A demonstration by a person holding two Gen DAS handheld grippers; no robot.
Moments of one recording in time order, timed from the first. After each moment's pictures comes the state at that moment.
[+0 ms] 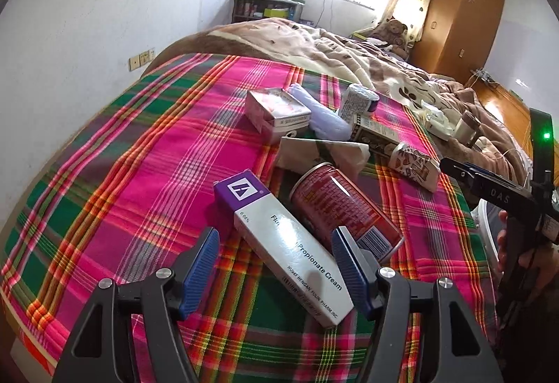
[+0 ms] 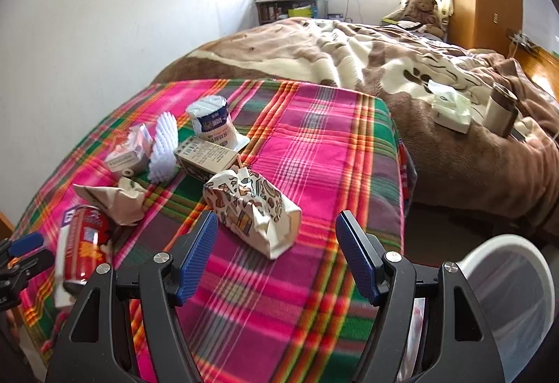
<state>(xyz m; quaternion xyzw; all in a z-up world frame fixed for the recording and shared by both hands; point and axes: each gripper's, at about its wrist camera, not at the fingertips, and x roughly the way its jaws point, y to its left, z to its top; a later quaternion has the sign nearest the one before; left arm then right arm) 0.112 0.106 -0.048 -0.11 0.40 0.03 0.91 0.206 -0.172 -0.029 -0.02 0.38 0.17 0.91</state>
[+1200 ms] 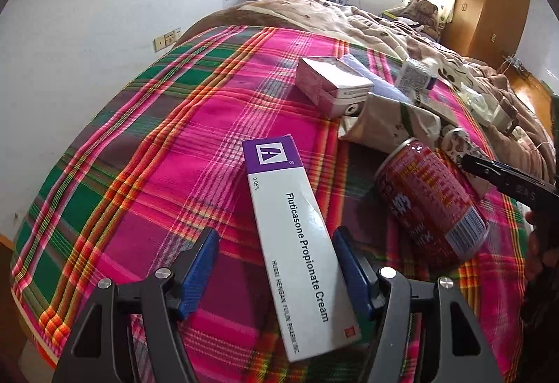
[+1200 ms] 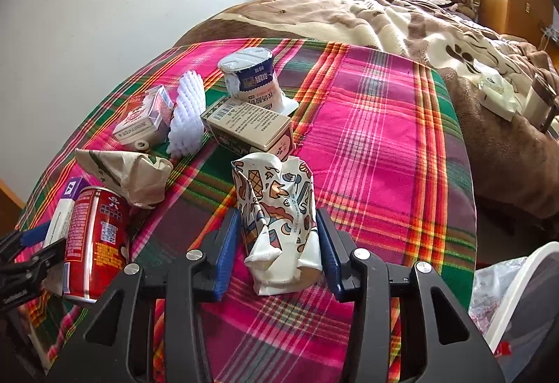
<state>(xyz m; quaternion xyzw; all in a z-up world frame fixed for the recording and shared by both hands) 0.130 0.133 -0.079 -0.09 0.44 0.09 0.89 0.212 -0.129 -0.051 -0.02 0.44 0.21 0.87</state>
